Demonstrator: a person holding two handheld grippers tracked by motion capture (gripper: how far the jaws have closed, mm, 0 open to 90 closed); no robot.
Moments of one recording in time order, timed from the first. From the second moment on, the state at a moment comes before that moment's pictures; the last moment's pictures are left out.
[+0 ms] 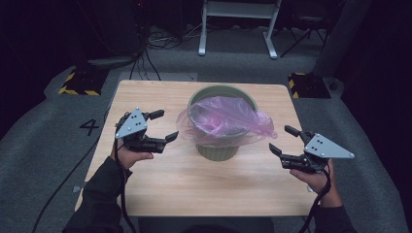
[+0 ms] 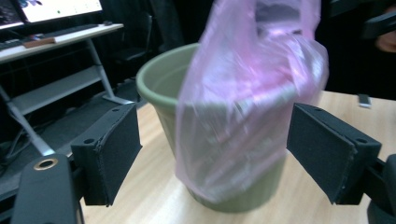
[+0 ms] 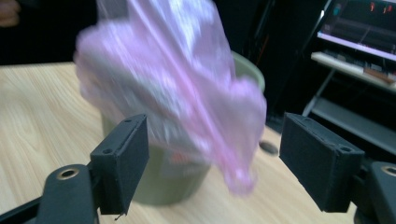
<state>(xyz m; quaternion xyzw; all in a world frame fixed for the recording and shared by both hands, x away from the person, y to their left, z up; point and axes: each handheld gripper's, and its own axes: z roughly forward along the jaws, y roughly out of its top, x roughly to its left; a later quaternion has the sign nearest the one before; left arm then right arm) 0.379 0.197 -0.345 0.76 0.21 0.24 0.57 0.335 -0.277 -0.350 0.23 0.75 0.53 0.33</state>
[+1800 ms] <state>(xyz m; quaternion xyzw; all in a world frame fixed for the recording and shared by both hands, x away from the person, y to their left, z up) 0.542 0.133 -0.414 0.81 0.35 0.12 0.47 0.540 -0.237 -0.390 0.42 0.76 0.46 0.16</state>
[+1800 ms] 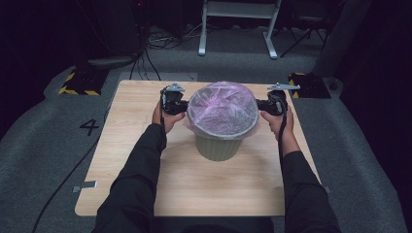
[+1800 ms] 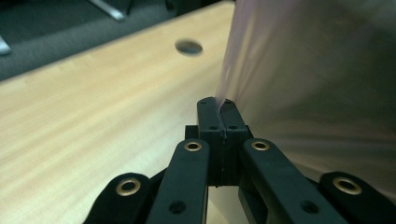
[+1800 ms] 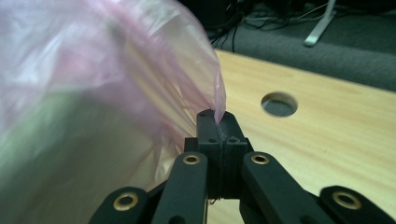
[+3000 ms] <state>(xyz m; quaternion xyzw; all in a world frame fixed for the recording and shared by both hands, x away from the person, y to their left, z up) 0.418 0.155 -0.378 0.83 0.17 0.21 0.49 0.402 -0.248 -0.385 0.20 0.82 0.44 0.30</state>
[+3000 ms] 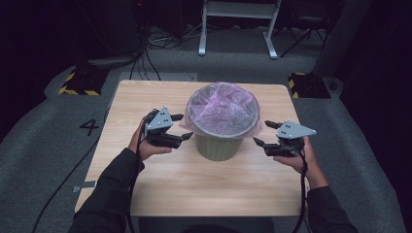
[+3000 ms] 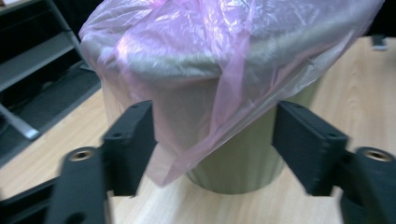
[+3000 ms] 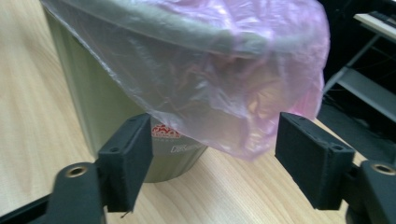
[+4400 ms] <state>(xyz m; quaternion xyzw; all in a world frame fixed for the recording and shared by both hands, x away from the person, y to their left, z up) 0.370 0.200 -0.478 0.86 0.29 0.18 0.39 0.384 -0.272 -0.332 0.19 0.78 0.54 0.23</state>
